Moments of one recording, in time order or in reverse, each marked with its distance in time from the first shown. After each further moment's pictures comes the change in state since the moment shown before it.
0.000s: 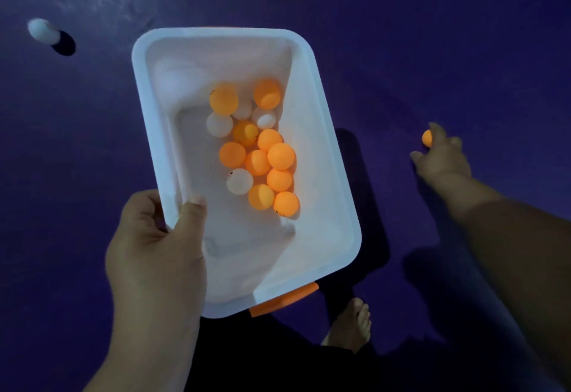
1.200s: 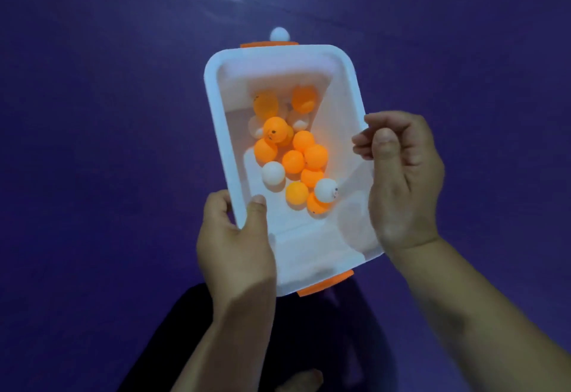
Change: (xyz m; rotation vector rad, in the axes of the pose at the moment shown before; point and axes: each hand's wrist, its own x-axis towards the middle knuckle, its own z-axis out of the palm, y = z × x) left_hand 0.123 0.005 -0.115 -0.492 0.287 -0.478; right_hand -0.240 -0.384 -0.029 0.624 -0.184 -1.061
